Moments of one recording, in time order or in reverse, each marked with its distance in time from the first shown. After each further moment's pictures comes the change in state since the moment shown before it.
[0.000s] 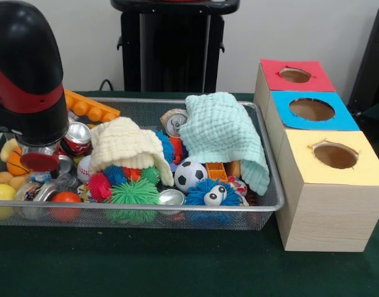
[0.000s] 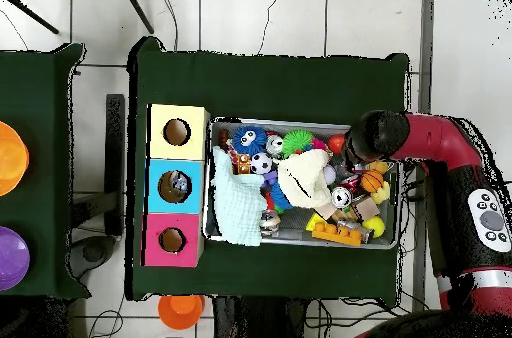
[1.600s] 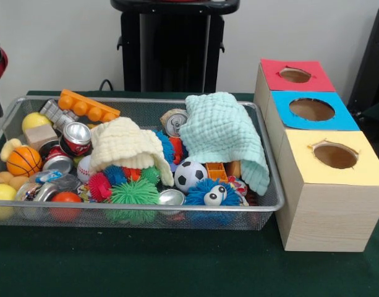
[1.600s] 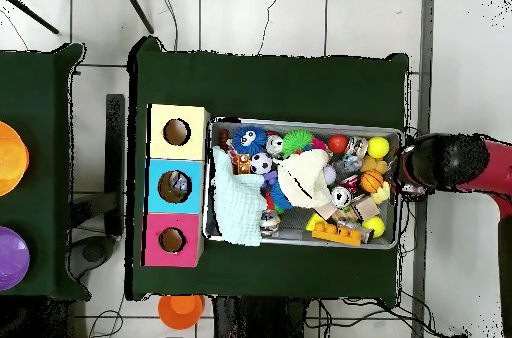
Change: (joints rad) arm -0.165 -0.196 0.018 0.144 0.055 0.000 0.000
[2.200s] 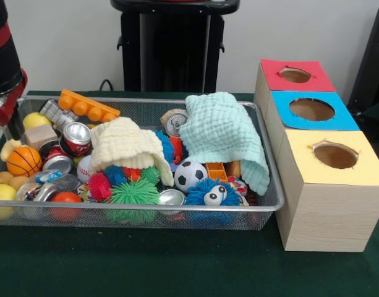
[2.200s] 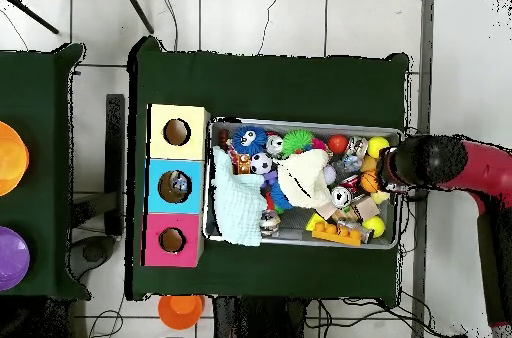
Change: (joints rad) arm 0.008 0.062 0.009 0.009 0.000 -0.038 0.000
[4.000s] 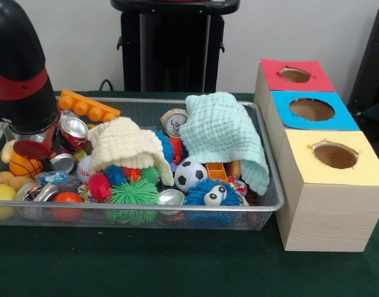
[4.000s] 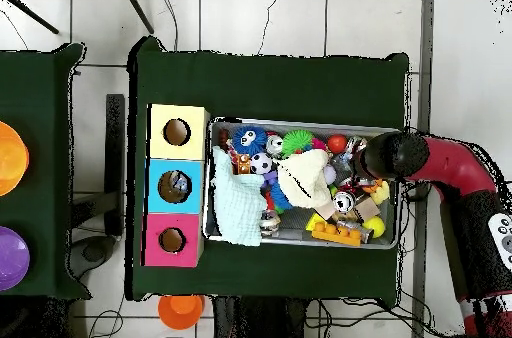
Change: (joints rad) arm 0.043 0.120 0.003 -0.034 -0.012 -0.038 0.000
